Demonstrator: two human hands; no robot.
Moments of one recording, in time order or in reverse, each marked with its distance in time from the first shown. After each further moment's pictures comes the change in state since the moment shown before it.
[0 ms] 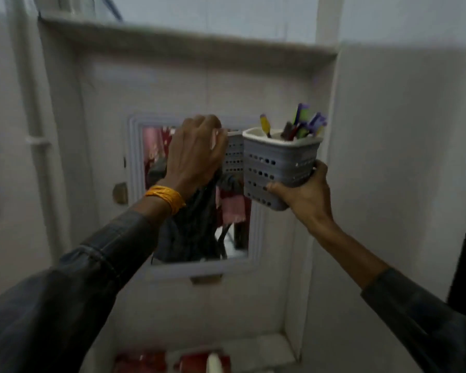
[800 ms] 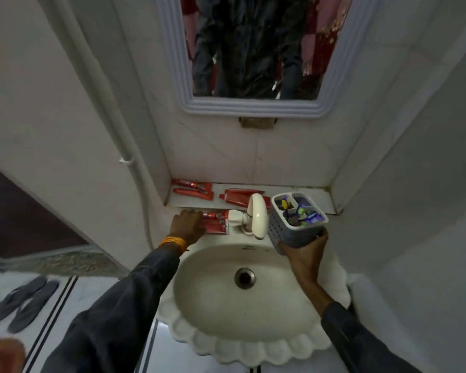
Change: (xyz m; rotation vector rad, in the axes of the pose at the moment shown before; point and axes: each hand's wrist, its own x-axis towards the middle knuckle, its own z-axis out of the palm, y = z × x) left_hand -0.515 -0.097 0.053 0.267 -1.327 -0.661; right_hand -0.362 0.309 0.040 -0.106 -0.179 0.707
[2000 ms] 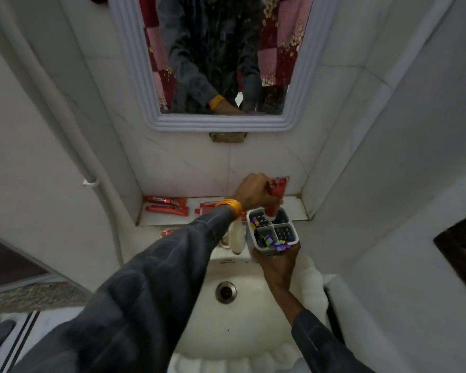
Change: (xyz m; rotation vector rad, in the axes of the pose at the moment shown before) left_hand 0.051 0.209 -0.110 -0.560 -0.009 0.441; right_hand 0.005 0.018 0.022 0.137 0.040 -0.074
